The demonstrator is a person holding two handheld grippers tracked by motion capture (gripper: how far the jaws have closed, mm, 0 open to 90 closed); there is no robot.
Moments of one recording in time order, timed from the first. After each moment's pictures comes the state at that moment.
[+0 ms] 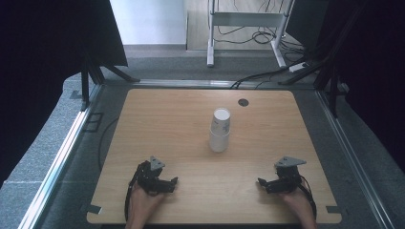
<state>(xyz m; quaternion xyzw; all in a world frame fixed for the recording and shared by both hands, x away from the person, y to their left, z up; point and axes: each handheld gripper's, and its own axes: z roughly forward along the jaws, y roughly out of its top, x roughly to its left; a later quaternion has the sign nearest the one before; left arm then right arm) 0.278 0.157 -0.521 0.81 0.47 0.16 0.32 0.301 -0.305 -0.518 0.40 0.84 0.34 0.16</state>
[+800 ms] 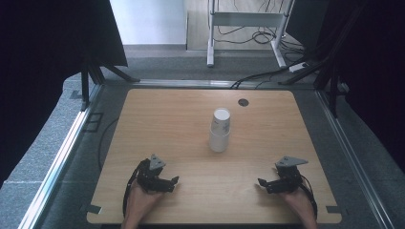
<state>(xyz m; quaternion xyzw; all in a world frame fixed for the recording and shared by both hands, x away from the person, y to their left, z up) 0.277 0.155 -0.505 0.82 0.43 0.15 0.34 0.299 -0.304 -0.510 0.39 0.84 0.35 0.15</state>
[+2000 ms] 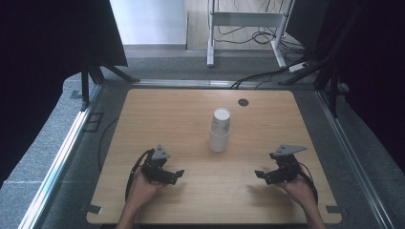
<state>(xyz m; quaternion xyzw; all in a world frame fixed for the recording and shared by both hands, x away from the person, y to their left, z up) 0.304 0.149 -0.486 0.84 0.37 0.11 0.38 0.322 -0.292 -0.474 0.35 0.85 0.38 0.11</state>
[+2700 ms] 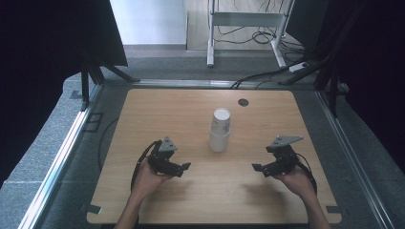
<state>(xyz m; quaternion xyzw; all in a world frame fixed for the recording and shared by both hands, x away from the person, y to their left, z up) 0.322 0.129 -0.464 0.85 0.34 0.13 0.38 0.336 -0.279 -0.448 0.33 0.86 0.37 0.11</state>
